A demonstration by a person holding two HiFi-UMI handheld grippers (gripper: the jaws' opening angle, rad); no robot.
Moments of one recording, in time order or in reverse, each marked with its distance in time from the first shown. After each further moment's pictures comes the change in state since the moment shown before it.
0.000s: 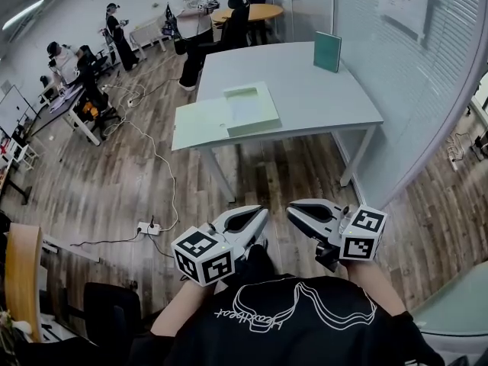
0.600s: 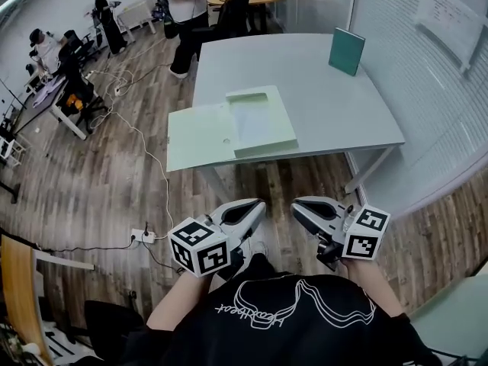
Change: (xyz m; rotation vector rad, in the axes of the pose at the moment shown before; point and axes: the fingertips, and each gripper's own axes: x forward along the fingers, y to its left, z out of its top) left arm 0.072 0.214 0.065 -0.119 0.048 -0.023; right arm 0.132 -0.175 0.048 0.100 0.020 -0.065
